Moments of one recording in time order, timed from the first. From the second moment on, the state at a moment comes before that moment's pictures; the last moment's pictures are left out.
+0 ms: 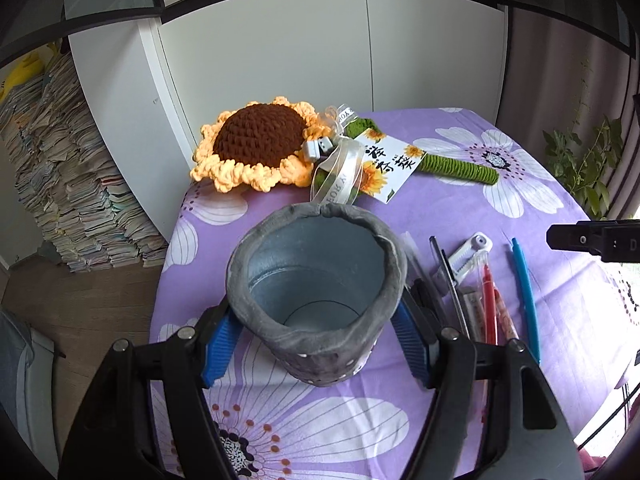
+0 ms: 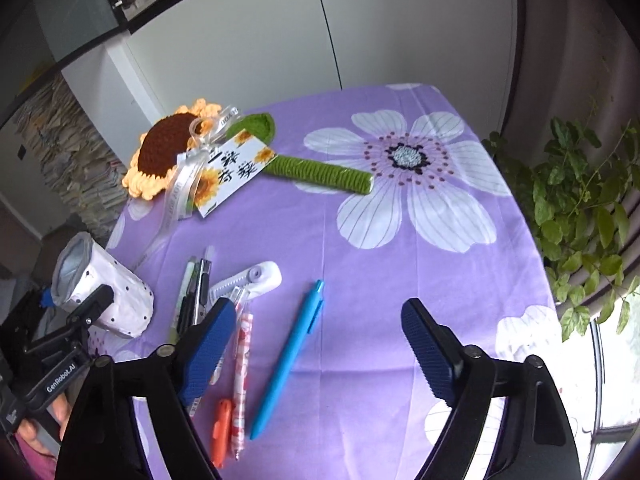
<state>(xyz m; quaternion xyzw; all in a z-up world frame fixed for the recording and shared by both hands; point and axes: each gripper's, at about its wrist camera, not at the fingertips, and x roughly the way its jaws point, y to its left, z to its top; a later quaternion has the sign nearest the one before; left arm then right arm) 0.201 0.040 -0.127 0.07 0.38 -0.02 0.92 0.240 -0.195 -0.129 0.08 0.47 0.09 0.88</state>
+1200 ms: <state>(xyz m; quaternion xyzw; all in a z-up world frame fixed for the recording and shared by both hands) 0.177 0.077 -0.124 0.02 0.34 -0.08 0.94 0.287 -0.159 -0.178 0.07 0.56 0.04 0.82</state>
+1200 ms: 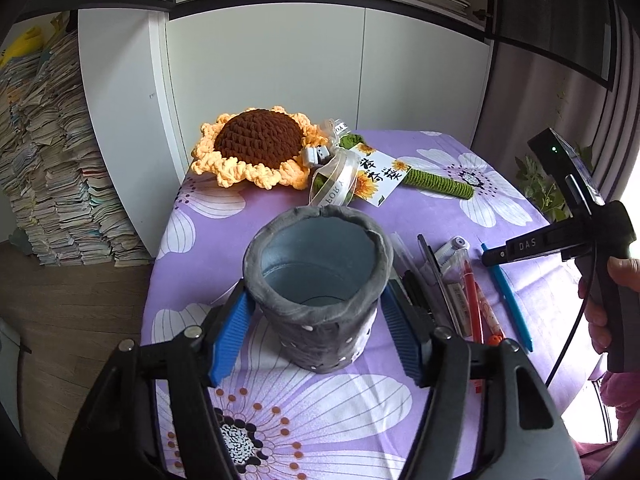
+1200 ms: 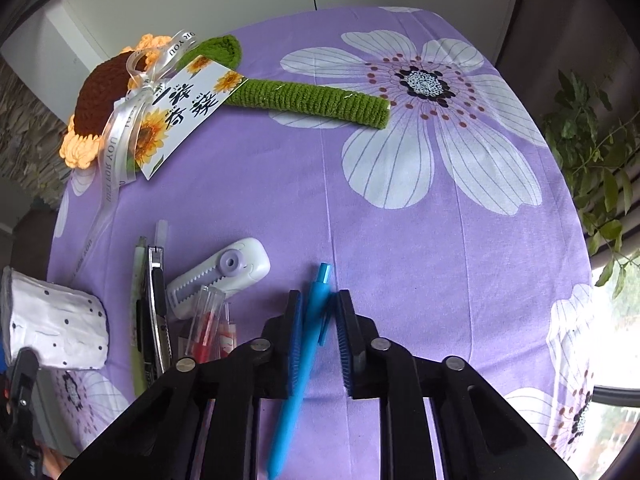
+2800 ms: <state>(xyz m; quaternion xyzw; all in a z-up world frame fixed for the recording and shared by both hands) 0.169 0.044 -0.128 0.07 0.33 -0.12 0.93 0.224 -0.059 -0.064 0.00 0.39 0.28 0.87</state>
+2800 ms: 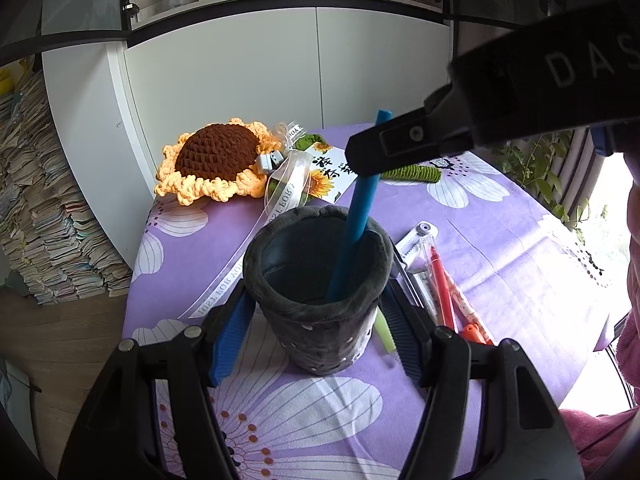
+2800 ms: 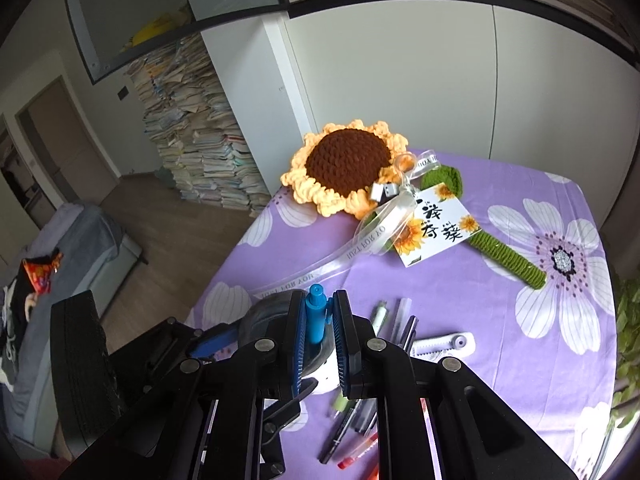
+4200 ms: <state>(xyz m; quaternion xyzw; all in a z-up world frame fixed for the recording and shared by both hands) 0.172 0.043 -0.131 0.07 0.34 -0.12 0.93 0.289 -0.143 -0.178 0.16 0.57 0.17 0.79</state>
